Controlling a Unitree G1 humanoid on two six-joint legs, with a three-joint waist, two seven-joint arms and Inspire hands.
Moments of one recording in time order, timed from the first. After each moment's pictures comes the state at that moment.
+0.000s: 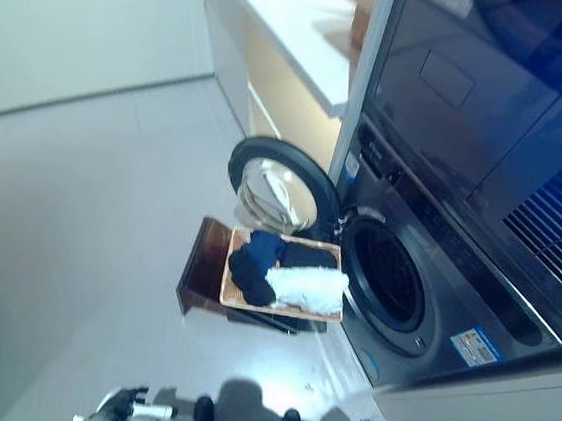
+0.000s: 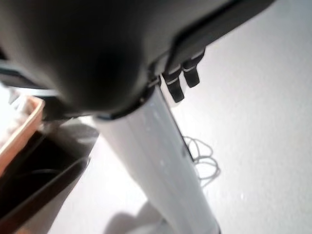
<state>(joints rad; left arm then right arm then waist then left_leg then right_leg) -0.11 0.23 -0.17 1.39 0.01 -0.07 0.13 -0.11 -0.26 0.40 1.39 -0.38 0.02 -0.24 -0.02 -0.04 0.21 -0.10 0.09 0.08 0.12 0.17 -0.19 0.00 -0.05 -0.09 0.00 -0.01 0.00</state>
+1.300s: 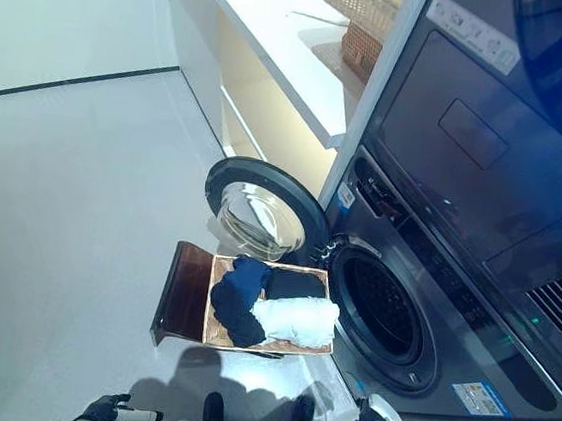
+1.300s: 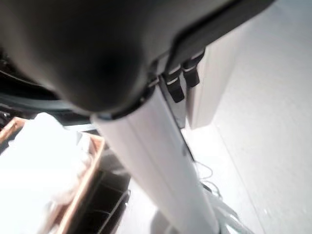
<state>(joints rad) -0.06 0.28 -0.17 1.41 -0.01 -0.04 0.13 -0.14 -0.26 0.40 1.36 -0.36 0.03 -0.24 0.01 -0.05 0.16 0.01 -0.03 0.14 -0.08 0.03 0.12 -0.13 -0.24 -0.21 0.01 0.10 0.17</state>
